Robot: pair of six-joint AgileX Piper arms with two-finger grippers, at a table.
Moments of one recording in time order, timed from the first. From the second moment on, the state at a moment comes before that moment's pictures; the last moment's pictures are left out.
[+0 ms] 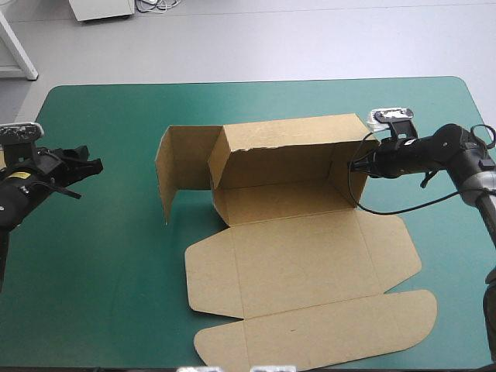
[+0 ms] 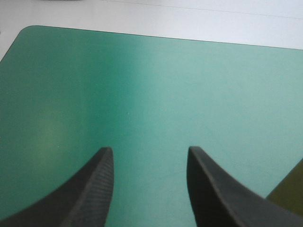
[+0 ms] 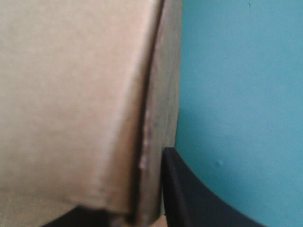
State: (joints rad) left arm 0.26 1.11 -0.98 -0.57 0.49 0.53; right arm -0.01 1.58 -1.26 0.58 0.81 -0.56
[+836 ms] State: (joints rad) left arm 0.26 1.11 -0.98 -0.61 0.49 0.58; right arm -0.01 1.42 -0.91 0.82 0.55 -0.96
